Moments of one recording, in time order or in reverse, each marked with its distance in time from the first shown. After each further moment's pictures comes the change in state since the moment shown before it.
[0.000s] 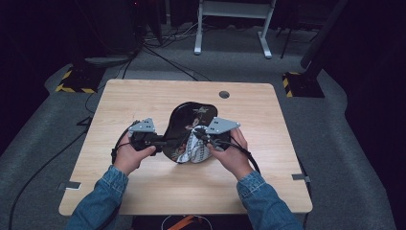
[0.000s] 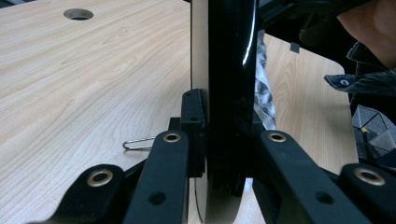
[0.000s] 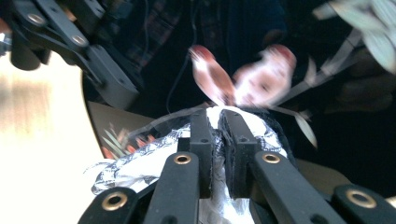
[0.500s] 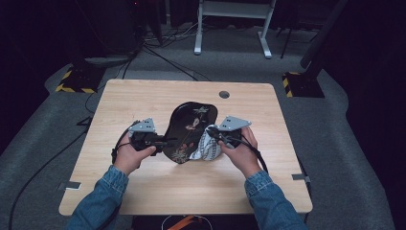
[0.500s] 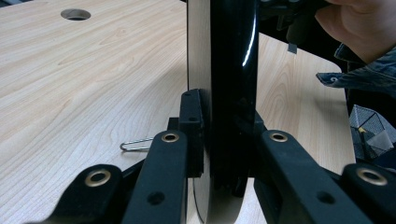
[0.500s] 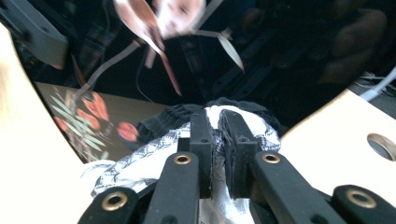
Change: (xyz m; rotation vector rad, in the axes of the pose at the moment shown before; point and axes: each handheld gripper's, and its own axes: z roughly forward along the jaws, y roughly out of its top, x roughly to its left) left arm -0.001 0.000 0.000 -0.003 -0.009 -0.009; right arm -0.027 -0.030 -0.009 0.055 -0.067 0.074
